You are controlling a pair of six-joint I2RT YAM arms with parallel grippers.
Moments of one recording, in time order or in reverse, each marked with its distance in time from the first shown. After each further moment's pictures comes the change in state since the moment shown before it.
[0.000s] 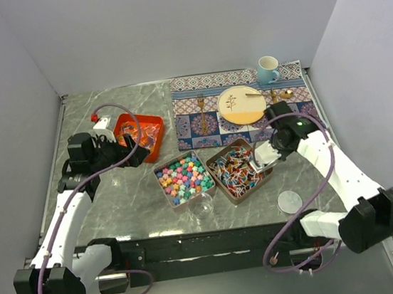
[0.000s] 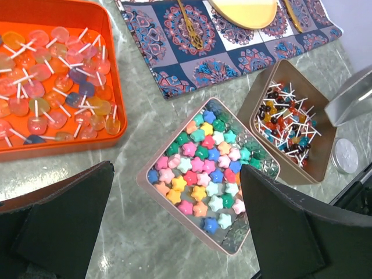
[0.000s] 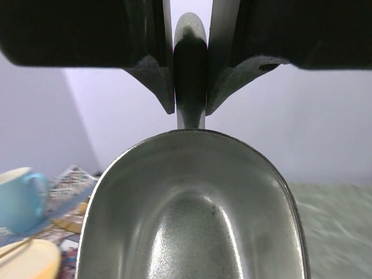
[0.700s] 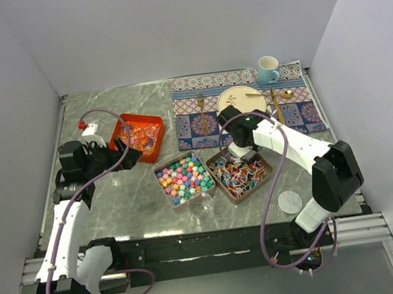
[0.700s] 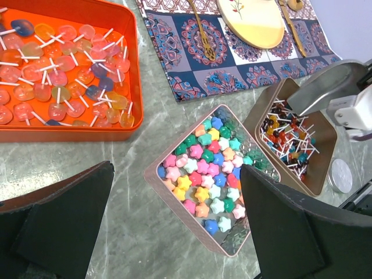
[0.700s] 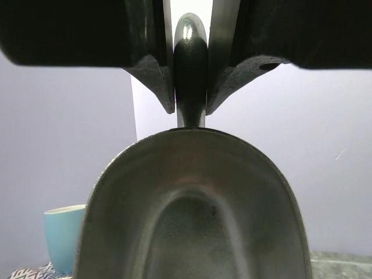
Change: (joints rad) left arm 0.100 -0.097 -0.068 0.007 0.024 -0.067; right arm 0.313 0.384 0.157 0.101 0.474 0.124
